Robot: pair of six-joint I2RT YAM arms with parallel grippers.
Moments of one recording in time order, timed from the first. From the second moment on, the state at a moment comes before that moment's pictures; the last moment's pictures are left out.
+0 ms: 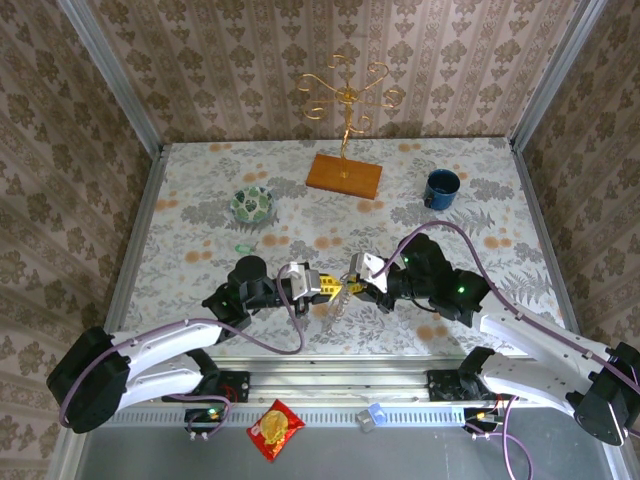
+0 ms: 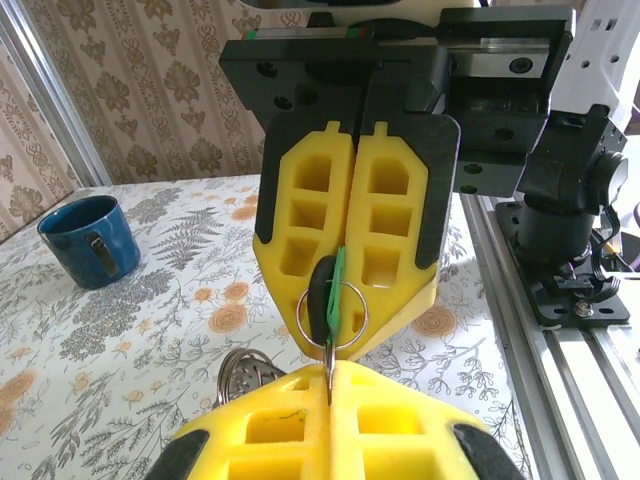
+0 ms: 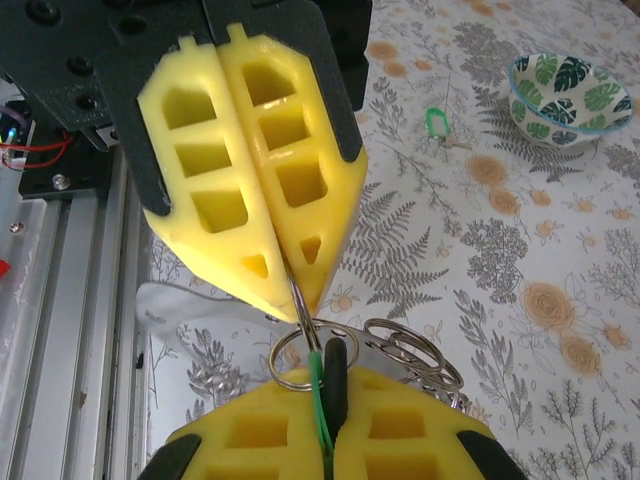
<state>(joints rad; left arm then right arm) -0.87 1.06 0.39 0.54 0.62 0.24 0.73 0.98 0.71 -0.32 -0.43 -0.42</state>
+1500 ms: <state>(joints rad) -0.69 0.52 0.30 0.22 -0.34 0.11 0.83 1.58 1.00 -0.29 -0.17 -0.46</state>
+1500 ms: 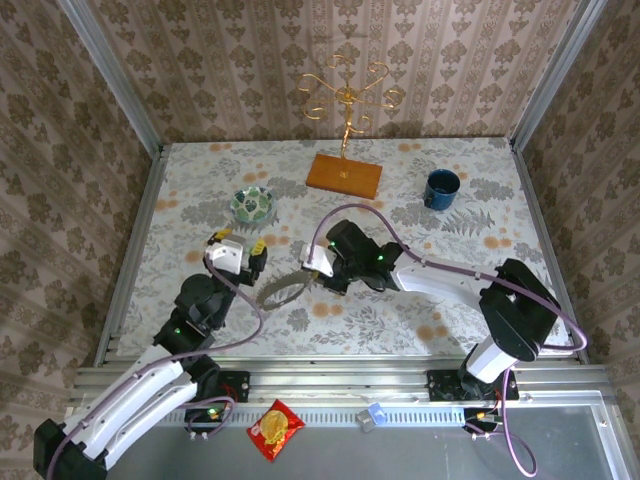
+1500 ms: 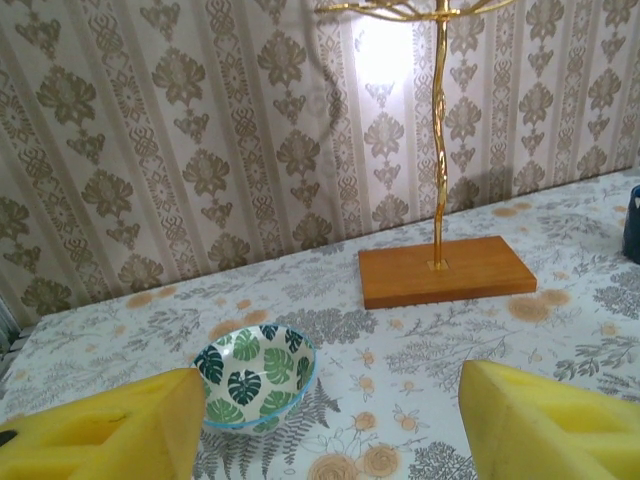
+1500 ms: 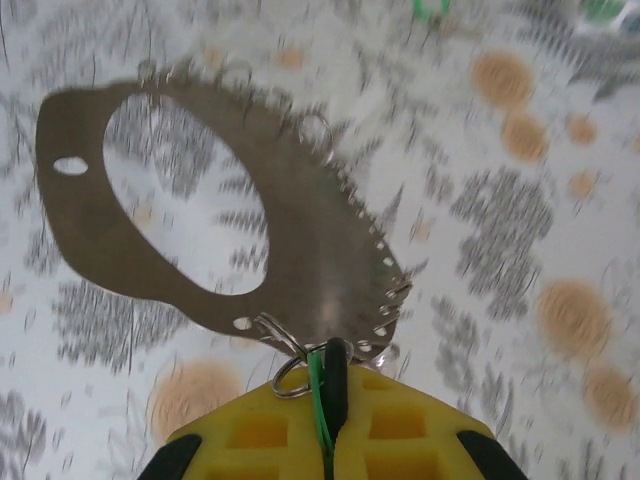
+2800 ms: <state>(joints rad) -0.67 0.87 0.48 0.08 -0.12 -0.03 0.69 1.09 0.67 -0.28 -0.08 0.14</state>
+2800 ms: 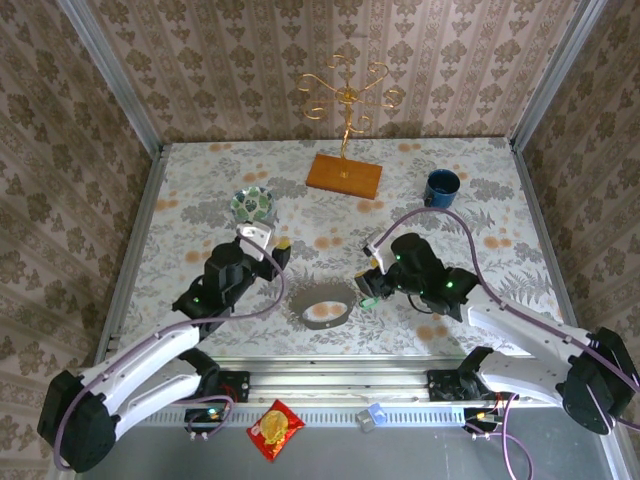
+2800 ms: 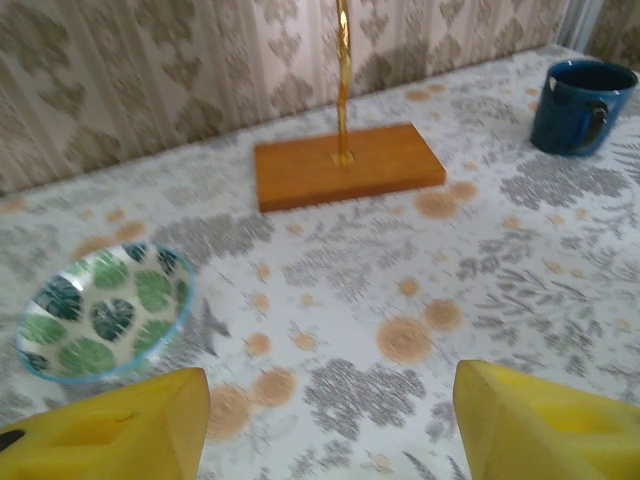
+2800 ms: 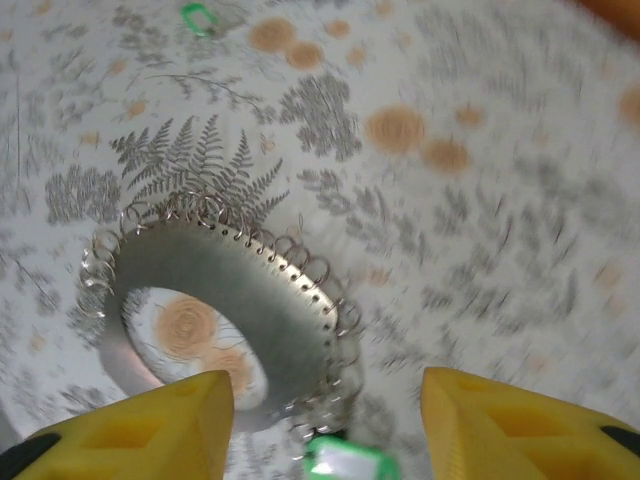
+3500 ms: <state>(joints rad) -0.78 0.79 0.49 -0.43 -0.04 -0.70 0.75 1.43 0.80 -0.33 -0.14 0.48</state>
